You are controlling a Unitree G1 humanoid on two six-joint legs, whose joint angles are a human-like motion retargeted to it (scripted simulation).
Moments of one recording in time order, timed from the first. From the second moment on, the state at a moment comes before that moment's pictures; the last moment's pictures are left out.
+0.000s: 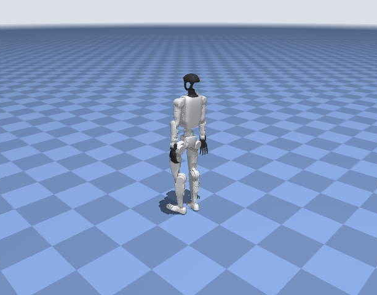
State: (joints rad) left arm 0.04 0.13 0.13 1.59 0.19 0.06 -0.05; right arm 0.01 -0.11 0.02 1.60 -0.60 0.04 0.06; waist -0.07 -0.05 -0.01; left_leg 0.07 -0.03 0.55 -0.03 -0.30 0.01; right_leg 0.08 -0.09 -0.34 0.03 0.03 0.04
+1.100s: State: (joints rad) left arm 0.05 0.09 0.18 1.62 0.15 0.06 0.03; right arm -0.02 -0.19 -0.06 1.60 -0.58 0.04 -0.01; waist 0.01 0.03 0.00; left_leg 0.05 0.05 1.00 -0.01 -0.02 -0.26; right_leg 0.15 -0.05 -1.00 -0.06 -0.04 0.07
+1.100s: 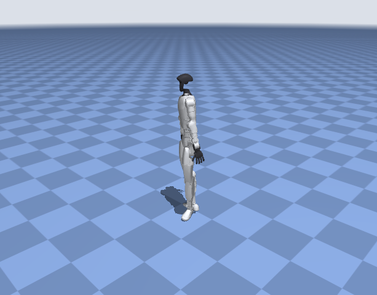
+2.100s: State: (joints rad) left arm 0.06 0.12 0.22 1.62 0.16 0.10 -0.03; right arm 0.03 -0.08 0.03 1.51 -0.60 -0.04 -0.03; waist -0.01 -0.09 0.05; left_leg 0.04 -0.08 0.33 0.01 -0.17 -0.15; right_leg 0.07 -0.08 -0.38 0.05 -0.05 0.12
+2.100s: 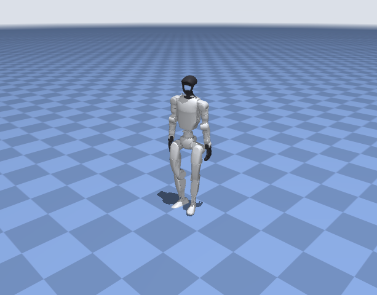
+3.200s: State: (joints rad) left arm 0.00 0.09 0.12 1.56 0.21 0.07 -0.07; right arm 0.01 -0.10 -0.04 1.51 -0.63 -0.03 0.03; waist -0.04 -0.08 -0.03; left_leg 0.00 -0.09 0.00 0.08 -0.27 -0.11; right_leg -0.03 -0.16 -0.25 0.14 -0.03 0.09
